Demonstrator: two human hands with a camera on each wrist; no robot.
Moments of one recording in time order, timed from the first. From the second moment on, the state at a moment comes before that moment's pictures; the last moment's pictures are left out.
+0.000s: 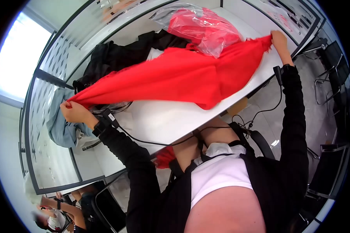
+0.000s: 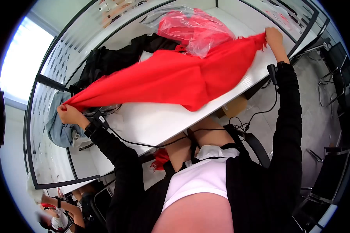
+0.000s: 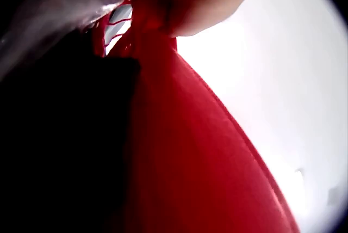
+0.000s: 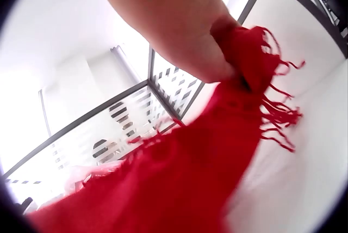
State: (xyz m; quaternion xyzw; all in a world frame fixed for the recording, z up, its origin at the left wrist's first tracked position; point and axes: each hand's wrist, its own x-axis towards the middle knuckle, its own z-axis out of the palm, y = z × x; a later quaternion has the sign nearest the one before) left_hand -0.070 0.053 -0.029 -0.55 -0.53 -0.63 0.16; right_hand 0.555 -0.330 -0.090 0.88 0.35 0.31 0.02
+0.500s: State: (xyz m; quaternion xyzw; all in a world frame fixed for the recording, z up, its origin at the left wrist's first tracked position) left_hand -0.021 0.055 -0.029 -0.74 -0.48 -0.47 0.04; right_hand 0.411 -0.313 -0.112 0.84 0.53 0.11 -0.07
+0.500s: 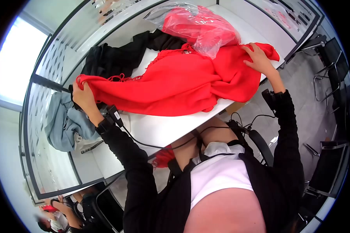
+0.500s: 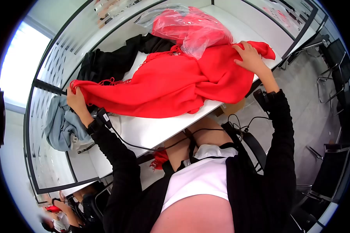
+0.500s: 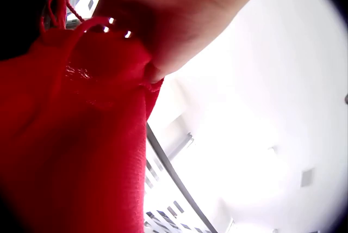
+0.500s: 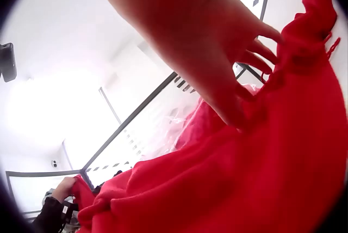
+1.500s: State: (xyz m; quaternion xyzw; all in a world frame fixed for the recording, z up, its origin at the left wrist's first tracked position) left_hand -0.065 0.075 -0.033 -0.73 -0.45 -0.48 -0.19; right_hand 0.474 -0.301 -0.080 0.91 0.36 0.22 -0.05
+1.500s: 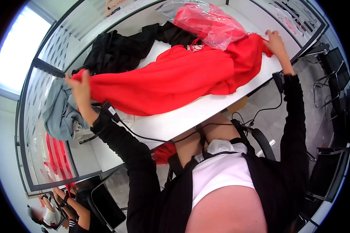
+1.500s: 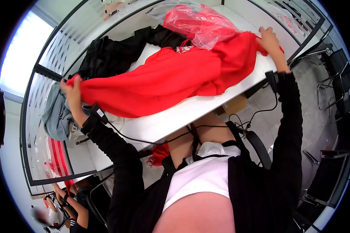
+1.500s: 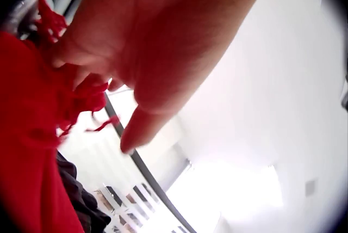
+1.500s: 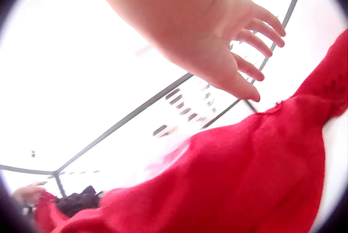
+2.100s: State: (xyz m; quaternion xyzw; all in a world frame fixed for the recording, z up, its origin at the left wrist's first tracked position) left_hand 0.102 -0.039 -0.092 -0.94 -0.08 -0.18 -0.27; right_hand 0.337 -0.299 -0.147 0.79 0.58 0.09 -0.14
